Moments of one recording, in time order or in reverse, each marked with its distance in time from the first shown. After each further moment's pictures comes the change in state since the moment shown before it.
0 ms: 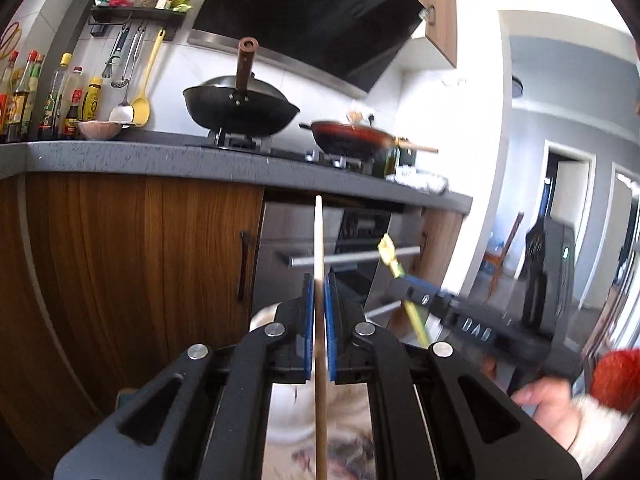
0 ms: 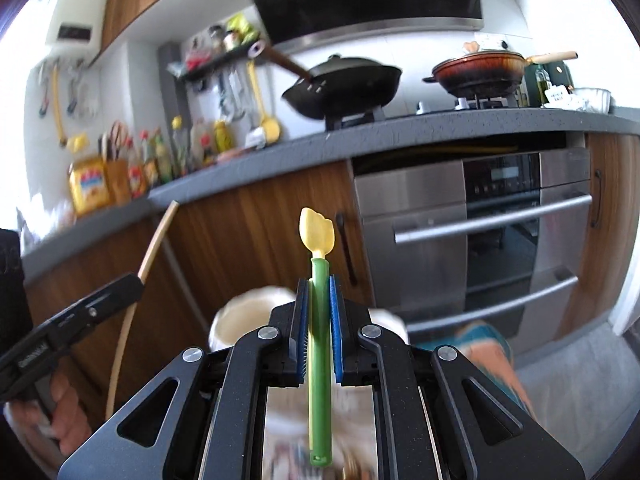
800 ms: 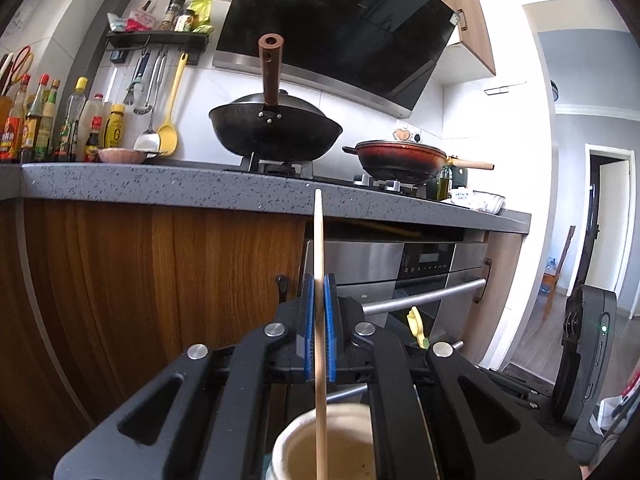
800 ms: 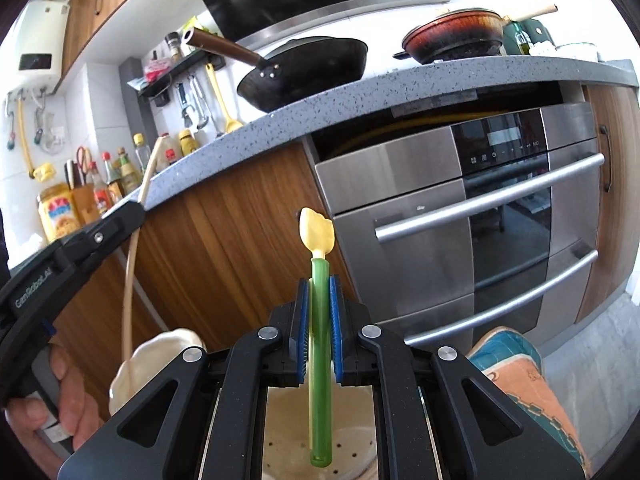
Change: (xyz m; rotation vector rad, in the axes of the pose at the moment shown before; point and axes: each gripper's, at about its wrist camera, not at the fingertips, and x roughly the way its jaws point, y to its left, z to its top) left arm 0.086 0.011 0.001 0.042 -0.115 0.196; right arm 0.069 -0.038 -0.025 0.062 0.017 -0.038
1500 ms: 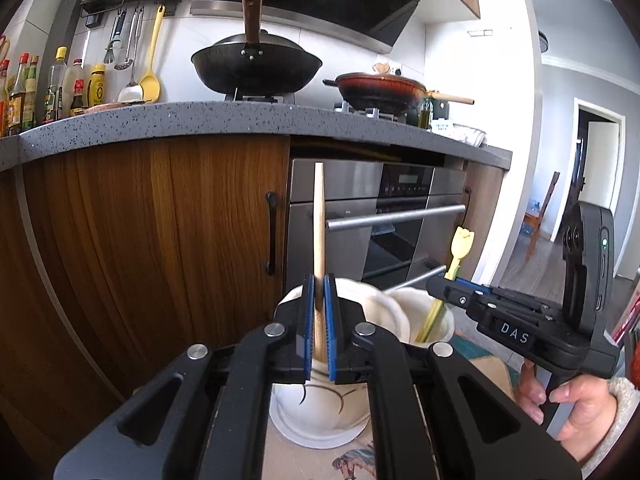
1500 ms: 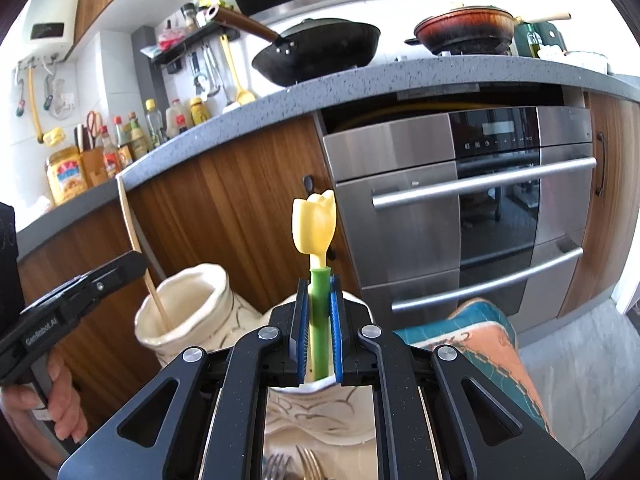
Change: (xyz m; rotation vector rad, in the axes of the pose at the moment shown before) left arm -0.031 0.000 -0.030 0.061 0.263 -0.051; right arm -0.034 0.008 -0.011 -0.083 0.117 -0.030
